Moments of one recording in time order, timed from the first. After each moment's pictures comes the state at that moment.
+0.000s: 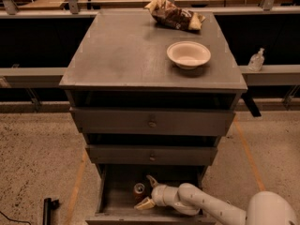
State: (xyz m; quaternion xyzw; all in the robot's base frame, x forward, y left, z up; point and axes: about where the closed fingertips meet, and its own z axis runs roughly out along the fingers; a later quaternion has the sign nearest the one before) arm 0.540 0.038 0.204 -0.49 0.70 0.29 0.43
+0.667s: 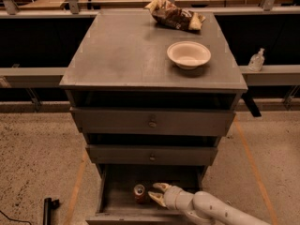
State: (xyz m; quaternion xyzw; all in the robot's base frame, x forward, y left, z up) arm 0.515 -0.024 0.285 -0.42 0.75 0.23 0.45
